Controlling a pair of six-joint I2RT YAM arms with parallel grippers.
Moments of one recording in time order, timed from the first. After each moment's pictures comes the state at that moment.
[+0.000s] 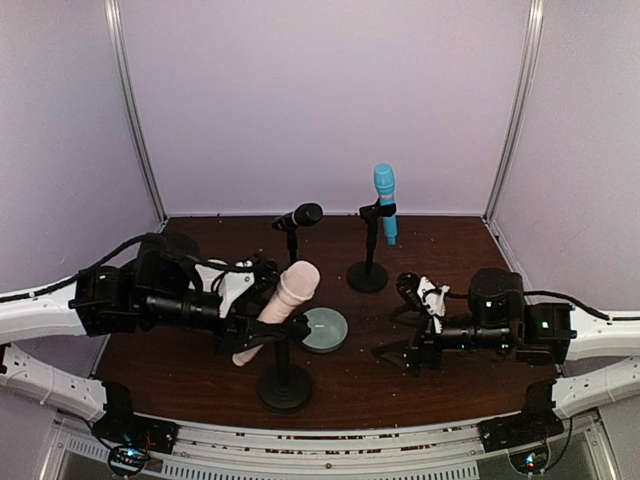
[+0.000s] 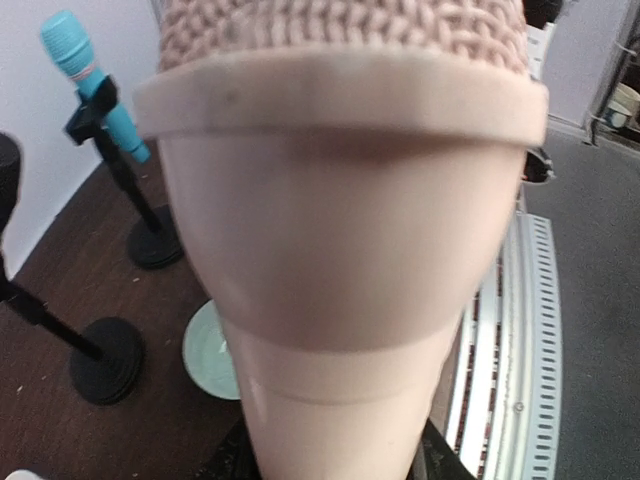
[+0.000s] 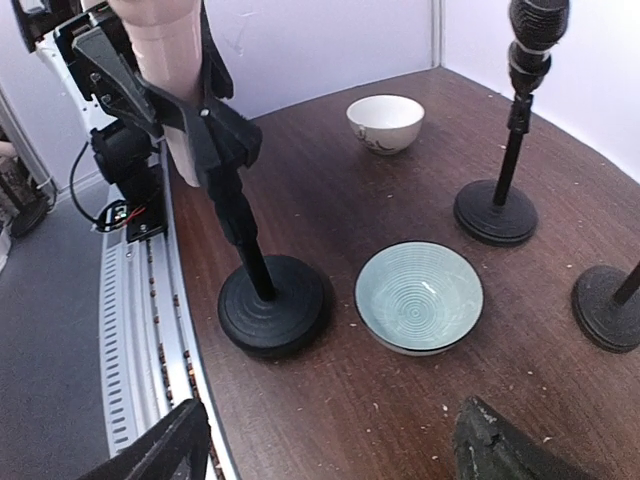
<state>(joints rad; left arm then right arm) -1.11 1.03 0.89 -0.35 0.15 0.13 1.09 0.92 0.59 -0.04 -0.10 0.10</state>
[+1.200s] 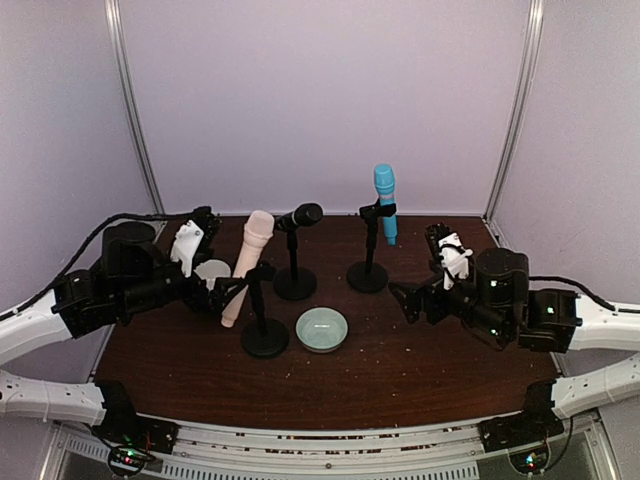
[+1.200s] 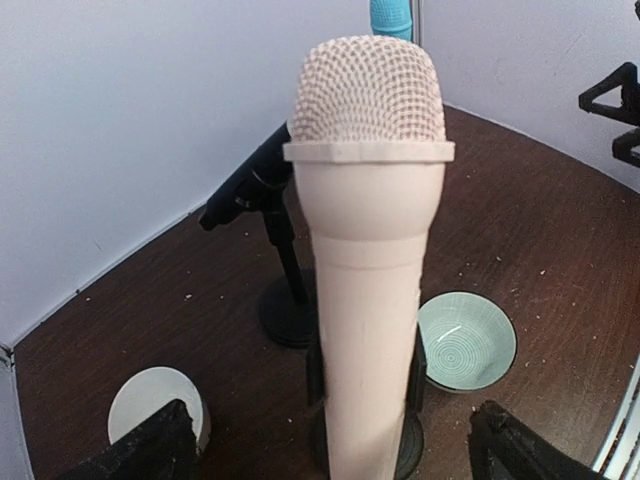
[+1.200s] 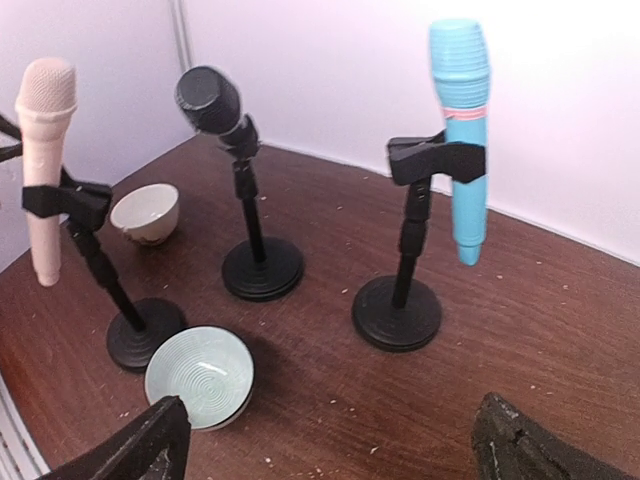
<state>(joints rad) -0.85 0.88 0.78 -0.27 -0.14 0.05 1.06 0.94 0.68 -0.07 0.45 0.20</state>
